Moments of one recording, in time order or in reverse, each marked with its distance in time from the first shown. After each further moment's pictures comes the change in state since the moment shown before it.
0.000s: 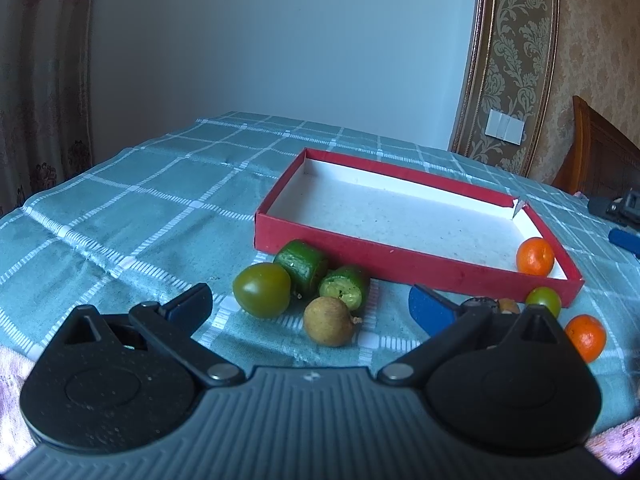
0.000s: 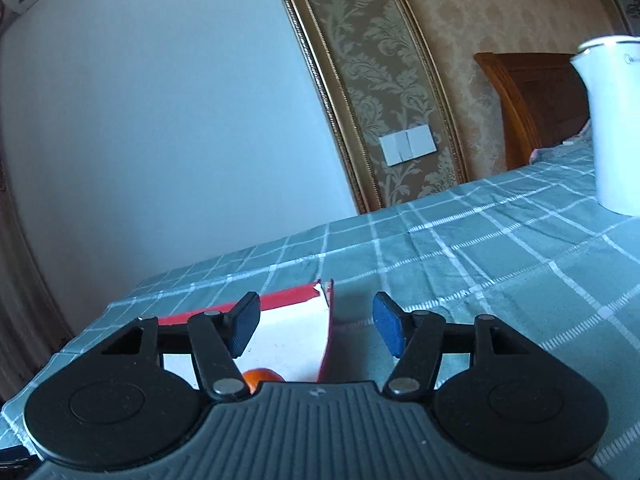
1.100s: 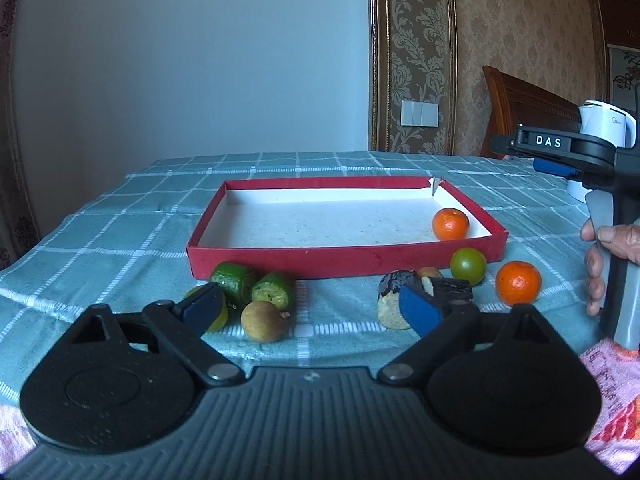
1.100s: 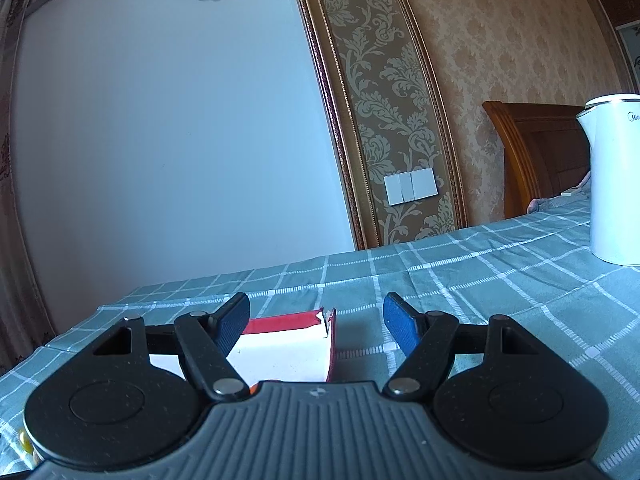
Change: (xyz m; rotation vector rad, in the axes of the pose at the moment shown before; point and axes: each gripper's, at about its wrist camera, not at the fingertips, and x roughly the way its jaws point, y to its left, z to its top) left arm -0.032 -0.026 -0.011 0.247 -0.056 -0.180; right arm -0.014 0.024 0.000 -0.124 -0.123 -0.014
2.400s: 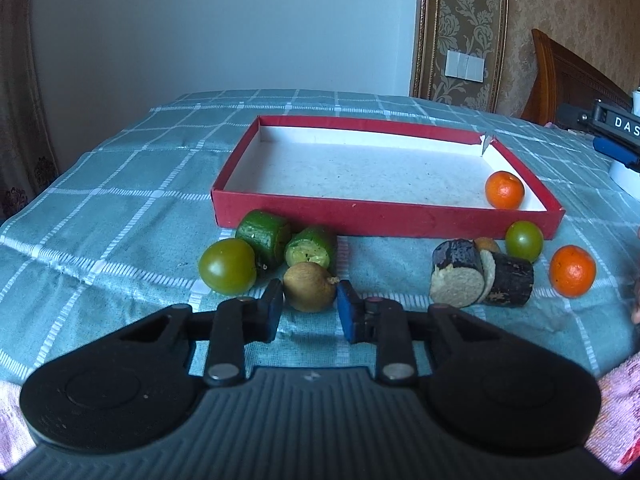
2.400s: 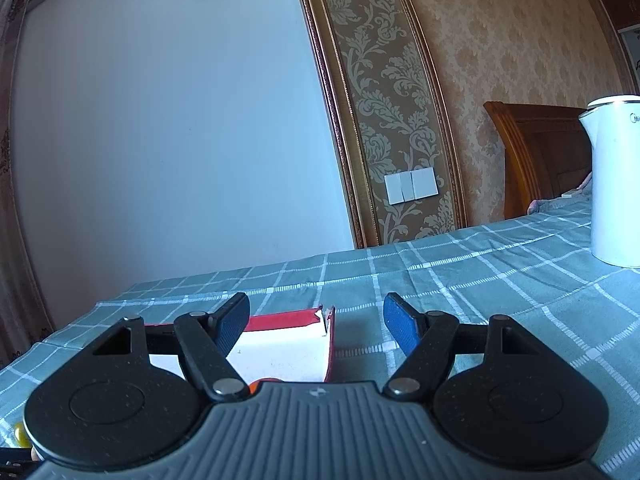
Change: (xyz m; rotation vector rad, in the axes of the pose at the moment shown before) left arm 0.035 0.017 0.003 -0.079 0.191 0.099; right arm 0.004 0.001 -0.003 -0.011 0.001 -0.002
